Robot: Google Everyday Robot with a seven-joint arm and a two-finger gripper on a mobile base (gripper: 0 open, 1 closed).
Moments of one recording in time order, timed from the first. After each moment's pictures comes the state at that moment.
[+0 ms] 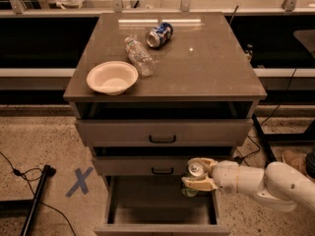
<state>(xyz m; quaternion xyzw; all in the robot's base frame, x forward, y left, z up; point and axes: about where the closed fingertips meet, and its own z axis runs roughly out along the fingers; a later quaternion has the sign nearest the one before) 0.475 -0.121 0.591 -0.42 0.69 0.33 0.48</state>
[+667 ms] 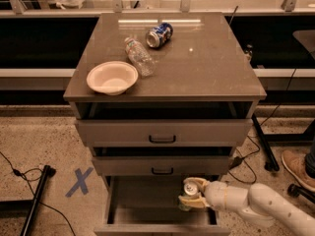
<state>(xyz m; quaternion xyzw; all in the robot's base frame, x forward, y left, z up) 0.476 -0.118 0.453 -0.44 0.68 0.34 0.48</state>
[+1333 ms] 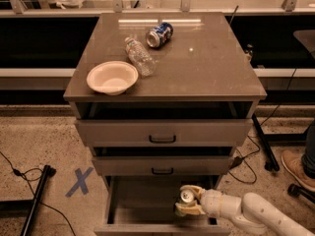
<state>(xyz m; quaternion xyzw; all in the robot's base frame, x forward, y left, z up) 0.470 -0.110 0.398 -0.44 0.67 0.35 0.50</state>
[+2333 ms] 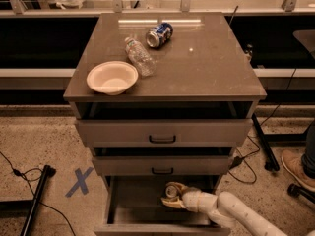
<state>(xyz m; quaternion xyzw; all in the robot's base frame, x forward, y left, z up) 0.530 -0.060 0.305 -0.44 0.65 0.32 0.53</state>
